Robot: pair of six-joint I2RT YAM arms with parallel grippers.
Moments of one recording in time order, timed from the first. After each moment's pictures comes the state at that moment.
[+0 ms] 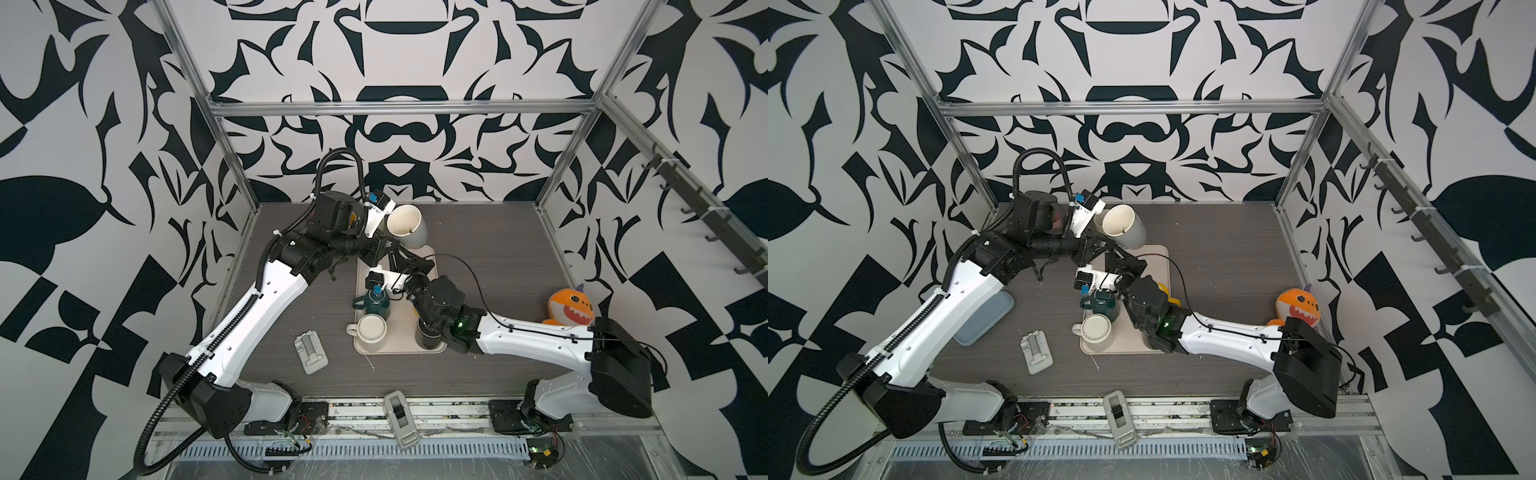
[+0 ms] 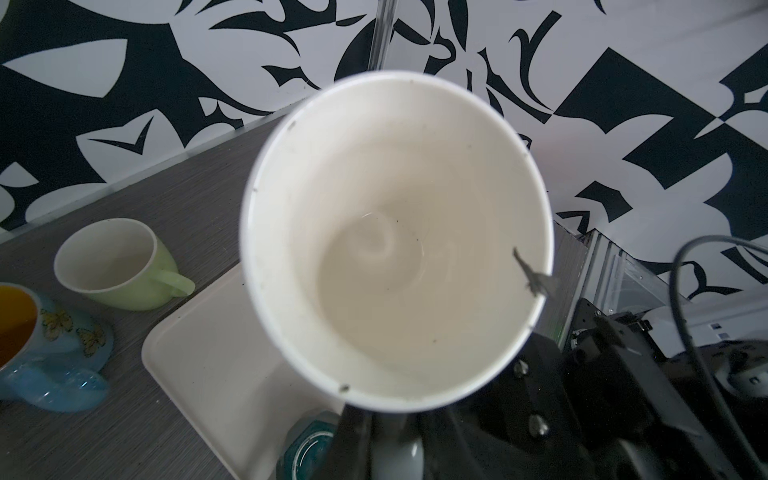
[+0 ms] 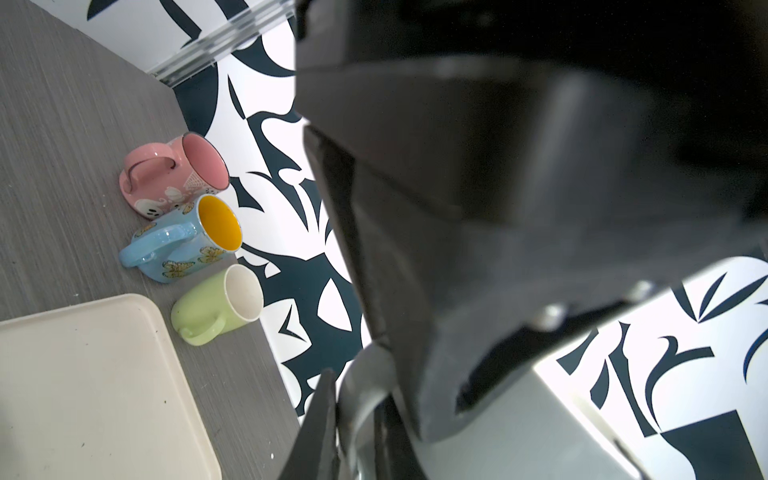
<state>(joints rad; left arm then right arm) -0.59 1.36 1.51 -0.71 0.43 -0.03 1.07 1.43 0.89 0.66 0.62 -1.18</state>
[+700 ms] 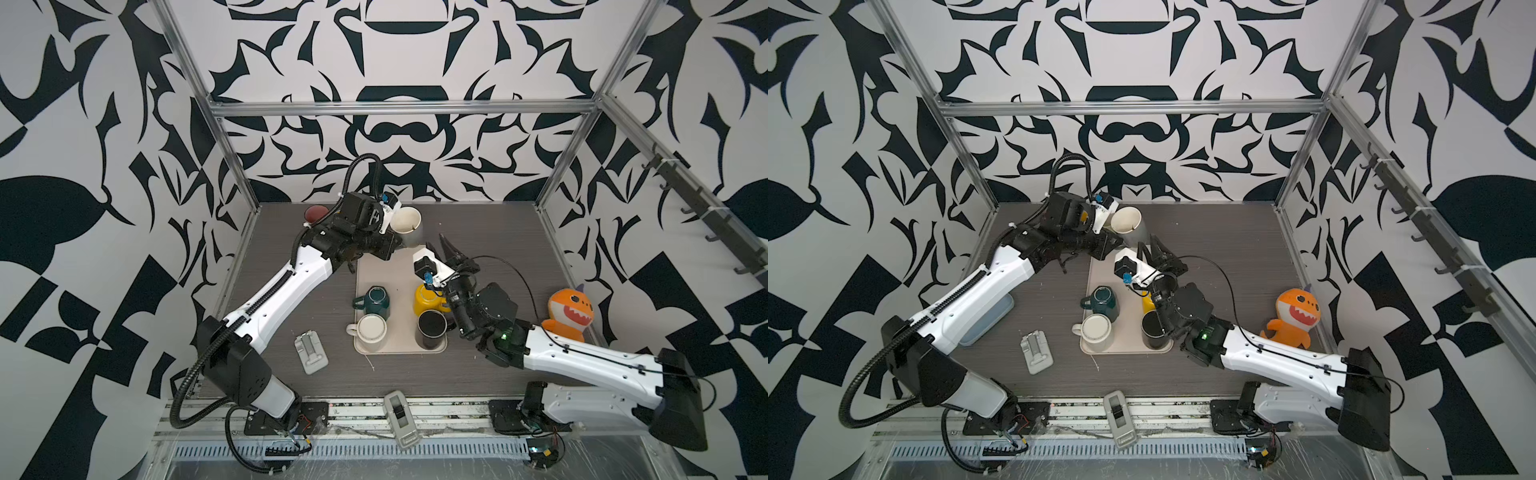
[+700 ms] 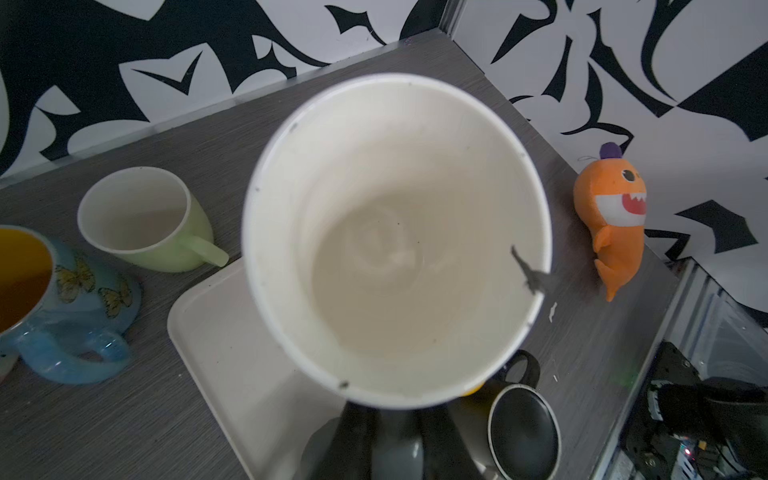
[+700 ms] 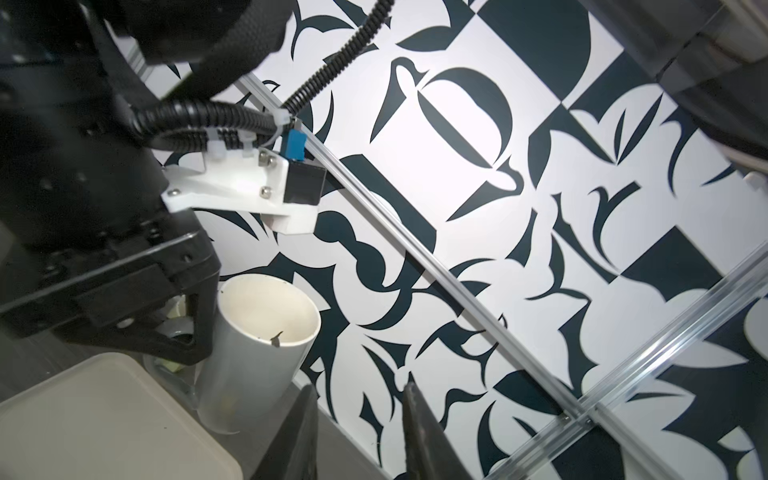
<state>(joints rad) -0.61 1.56 1.54 -0.64 0.25 -0.10 1.07 1.10 0.78 0.59 0.75 -0.88</state>
